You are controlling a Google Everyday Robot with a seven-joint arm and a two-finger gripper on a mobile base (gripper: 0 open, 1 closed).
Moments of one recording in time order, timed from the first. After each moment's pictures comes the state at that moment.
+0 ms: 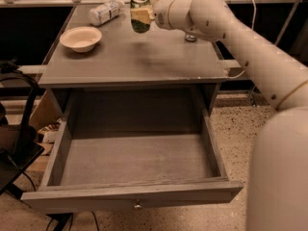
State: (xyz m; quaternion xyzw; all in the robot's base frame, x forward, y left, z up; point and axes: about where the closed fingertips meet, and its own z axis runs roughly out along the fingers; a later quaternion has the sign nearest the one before) arm 0.836 0.031 0.956 -0.33 0.68 0.22 0.61
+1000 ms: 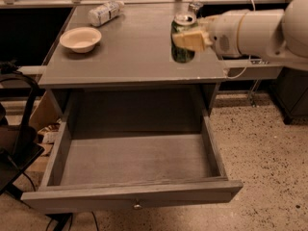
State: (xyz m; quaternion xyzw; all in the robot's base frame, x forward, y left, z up) arm 0.627 -0.085 0.977 -0.36 0.72 0.20 0.56
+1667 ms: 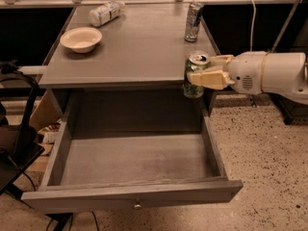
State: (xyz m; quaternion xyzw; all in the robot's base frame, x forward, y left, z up) arm 0.567 -0.122 0.905 -0.39 0.72 0.27 0.51
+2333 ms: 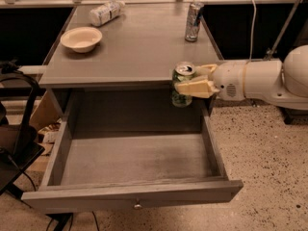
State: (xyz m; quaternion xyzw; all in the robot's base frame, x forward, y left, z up) arm 0.568 -0.098 0.874 -0.40 0.72 0.29 0.48
